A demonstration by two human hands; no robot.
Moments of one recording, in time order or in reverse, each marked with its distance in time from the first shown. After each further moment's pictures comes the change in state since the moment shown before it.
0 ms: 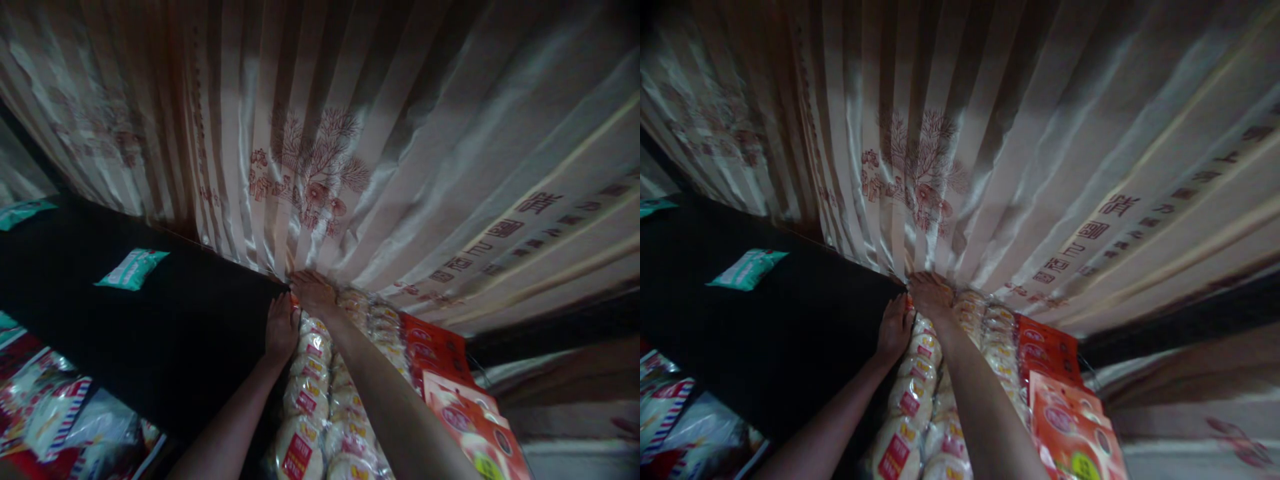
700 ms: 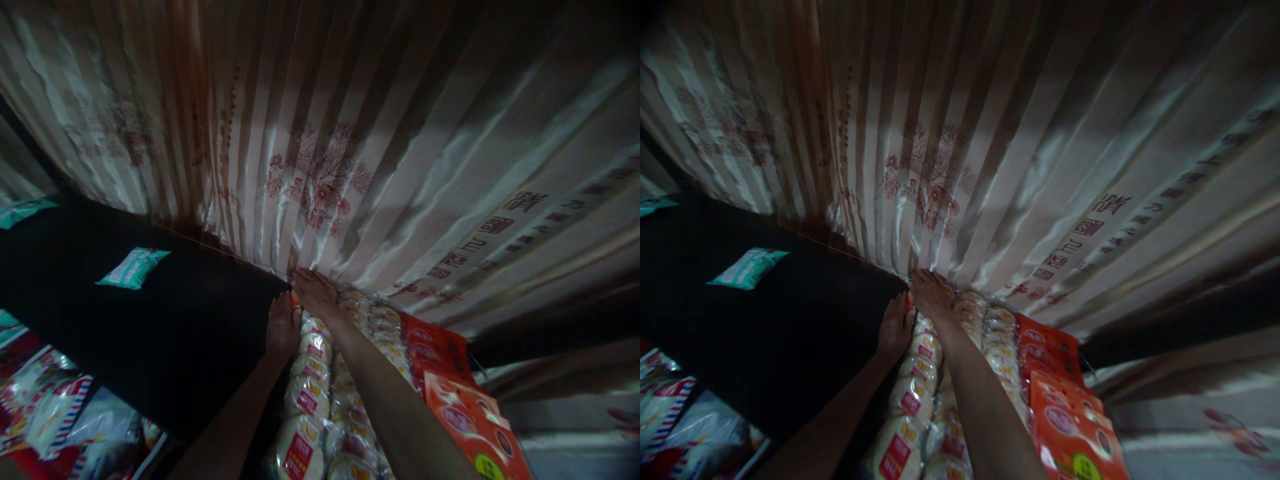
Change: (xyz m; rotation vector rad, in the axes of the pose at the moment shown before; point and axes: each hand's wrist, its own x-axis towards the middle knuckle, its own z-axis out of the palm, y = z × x) left_hand 0.000 -0.001 -0.006 -0.069 0.005 -0.004; right_hand -0.001 -0.008 -0.005 0.058 0.014 0.118
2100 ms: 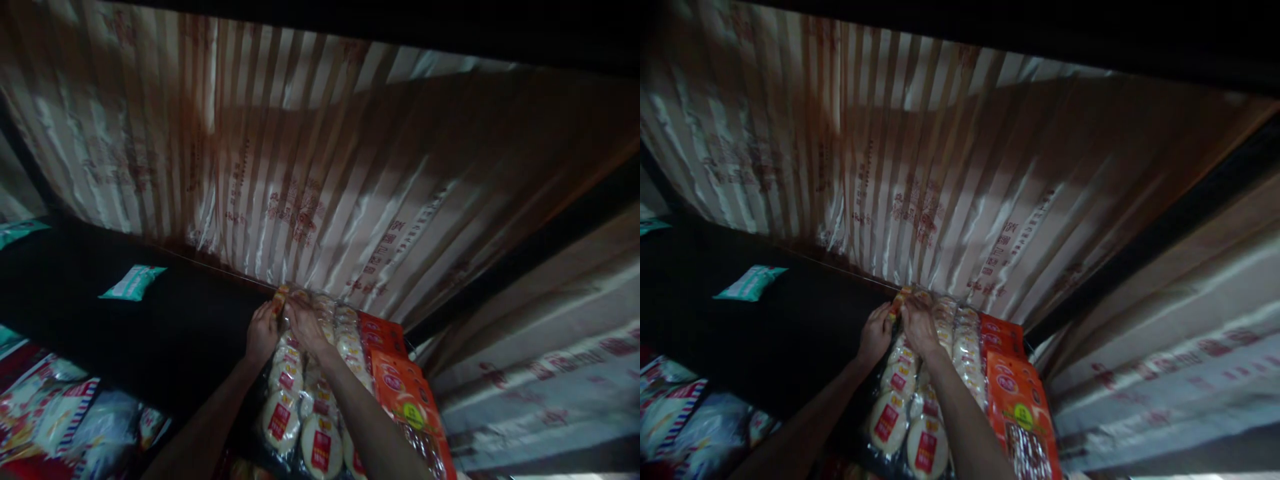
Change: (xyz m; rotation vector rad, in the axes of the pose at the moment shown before) left_hand -0.014 0.021 -0.059 -0.119 0.130 0.120; right_hand -0.095 -0.047 -0.059 0.242 0.271 0.005
